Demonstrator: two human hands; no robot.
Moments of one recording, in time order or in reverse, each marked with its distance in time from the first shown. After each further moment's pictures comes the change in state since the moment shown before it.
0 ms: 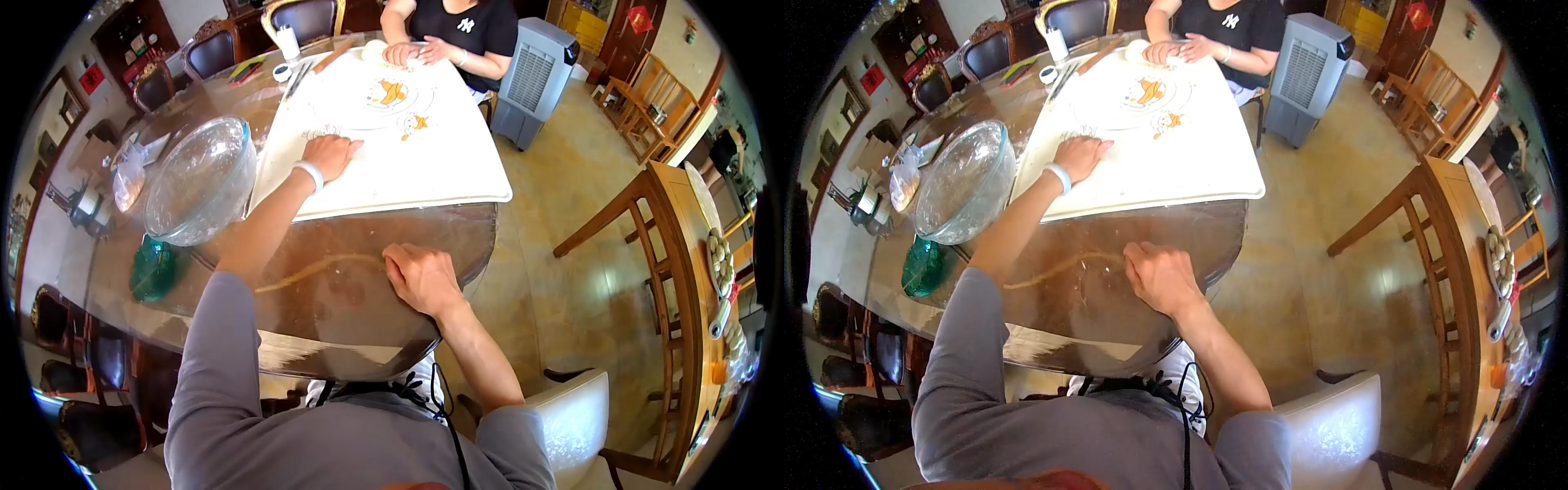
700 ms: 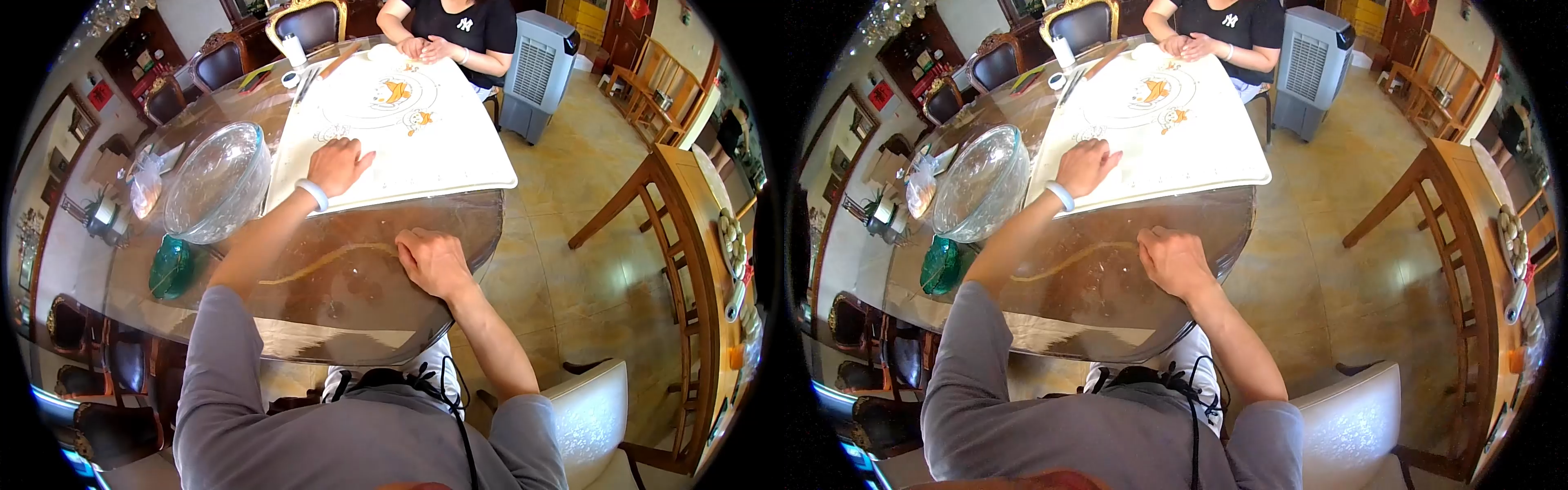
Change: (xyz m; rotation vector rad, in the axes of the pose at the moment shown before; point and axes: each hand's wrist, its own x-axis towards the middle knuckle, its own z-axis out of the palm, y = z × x) left_hand -0.043 0.023 -0.021 -0.003 0.236 0.130; right_hand -0.004 0.003 0.001 -0.017 0.031 -0.002
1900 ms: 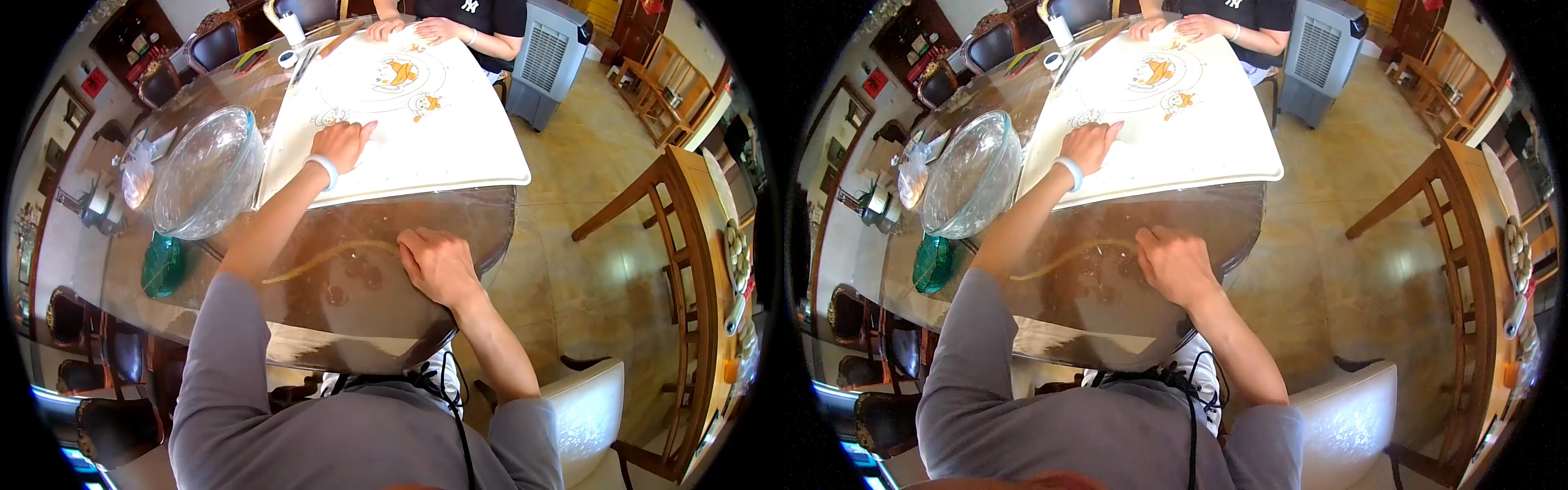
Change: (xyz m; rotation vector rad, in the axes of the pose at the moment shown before) left_hand 0.026 -0.013 0.025 -0.009 -0.236 -0.191; right_hand 0.004 0.000 0.003 -0.023 0.001 -0.004
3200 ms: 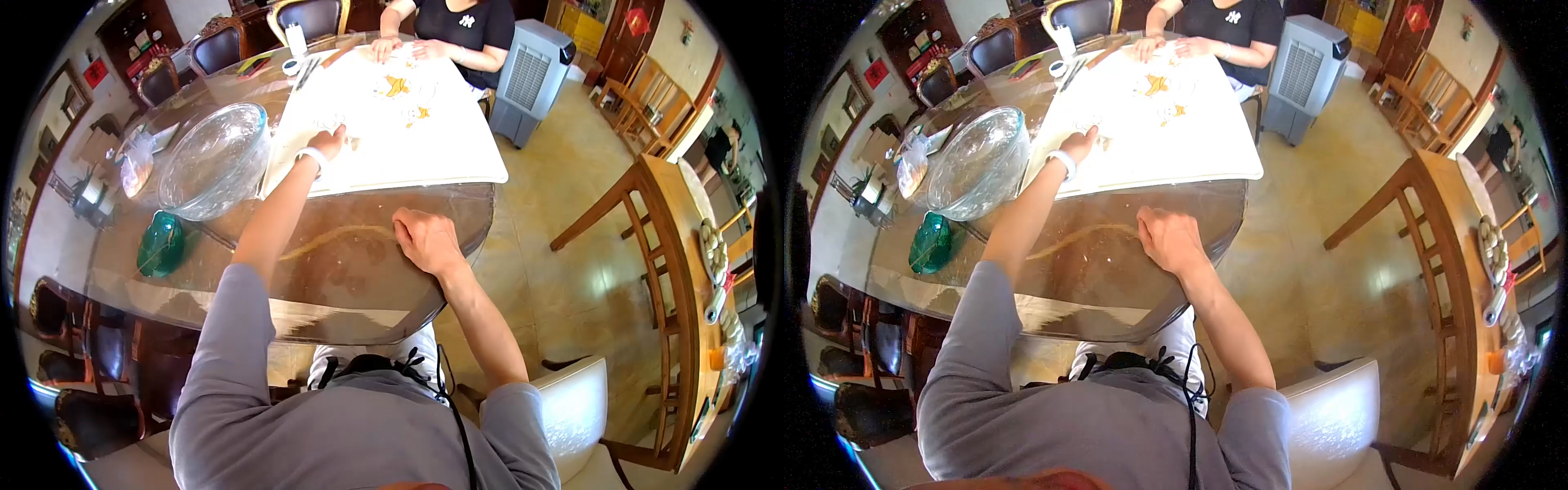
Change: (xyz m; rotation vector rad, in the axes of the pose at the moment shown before) left_hand -0.001 -0.032 0.007 -0.480 -0.136 -0.504; right_hand 0.002 0.002 0.002 -0.011 0.030 0.001
